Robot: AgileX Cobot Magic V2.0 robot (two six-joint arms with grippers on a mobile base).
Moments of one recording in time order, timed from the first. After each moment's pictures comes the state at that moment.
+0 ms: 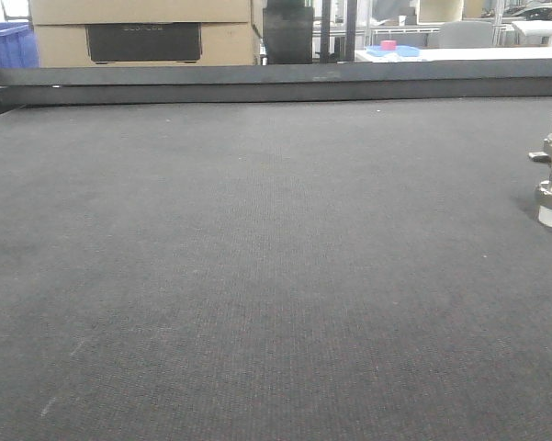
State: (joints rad) left arm 0.08 0.00 0.00 0.00 0.04 -0.06; right arm 0.04 0.00 0.00 0.11 0.13 -0.11
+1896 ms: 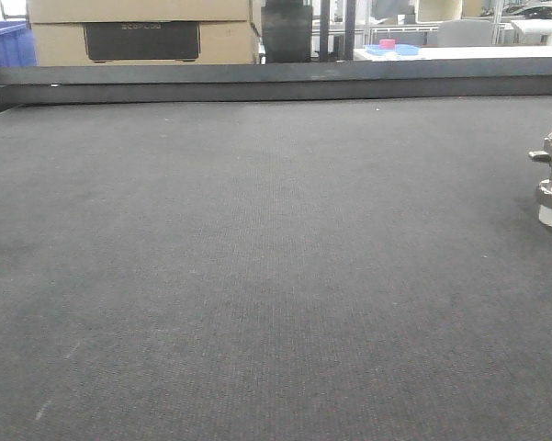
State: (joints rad) left arm -0.02 0.76 -0.91 0.04 0.75 -0.06; right arm 0.04 1.18 -1.26 0.12 1.01 -0.11
